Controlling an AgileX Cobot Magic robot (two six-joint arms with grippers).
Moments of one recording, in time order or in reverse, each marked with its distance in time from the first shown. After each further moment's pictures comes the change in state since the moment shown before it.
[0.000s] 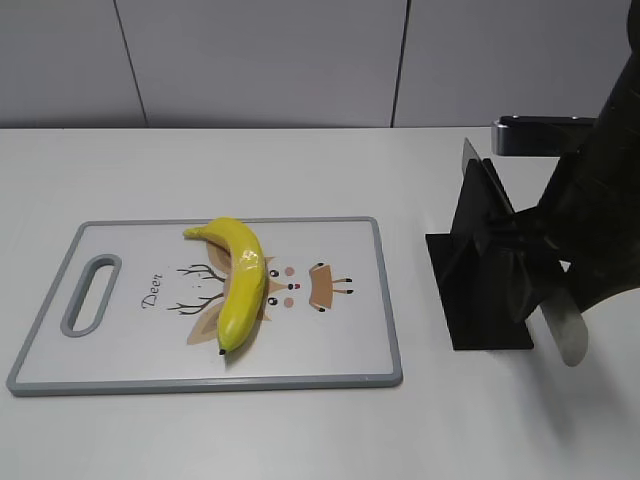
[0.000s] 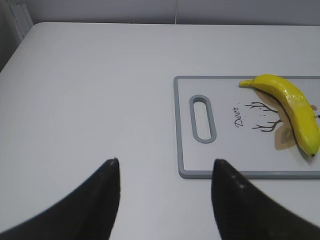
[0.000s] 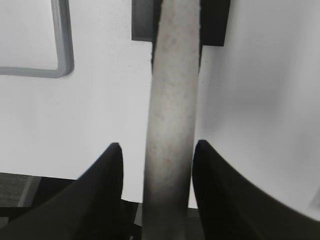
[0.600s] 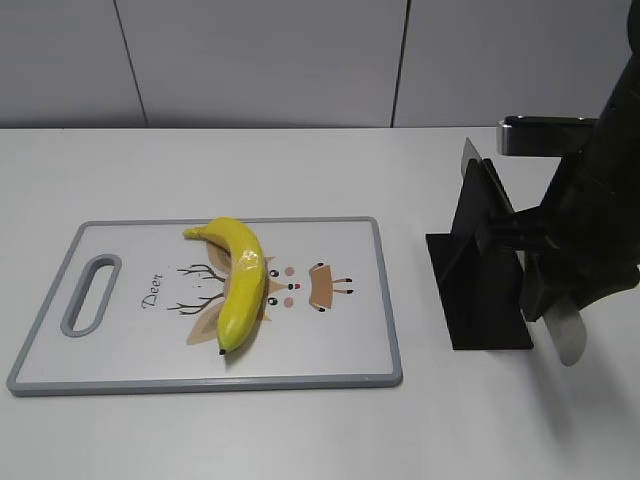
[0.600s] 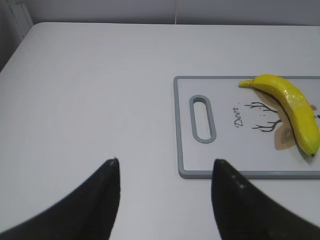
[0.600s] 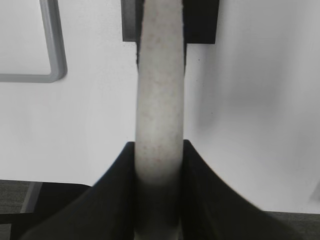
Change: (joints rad) left arm 0.000 0.000 0.000 0.000 0.000 0.000; right arm 0.000 0.000 0.001 -0.008 0.001 0.038
